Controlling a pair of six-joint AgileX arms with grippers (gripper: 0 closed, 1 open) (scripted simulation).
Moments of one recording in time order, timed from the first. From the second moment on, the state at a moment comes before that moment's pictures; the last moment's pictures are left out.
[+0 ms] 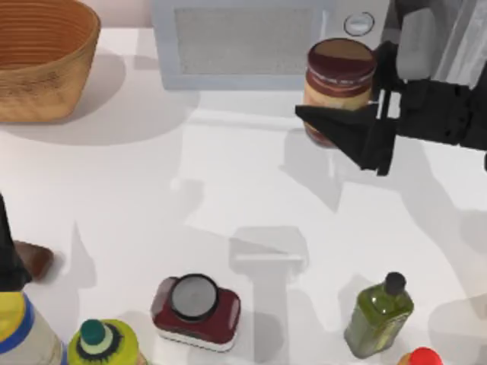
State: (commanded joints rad) left arm 0.00 0.00 0.00 0.00 0.00 0.00; right arm 0.29 1.74 0.81 0.88 -0.97 0.06
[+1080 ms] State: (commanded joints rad) left arm 0.00 0.00 0.00 0.00 0.00 0.00; right arm 0.01 0.05 0.03 0.03 -0.04 0.01
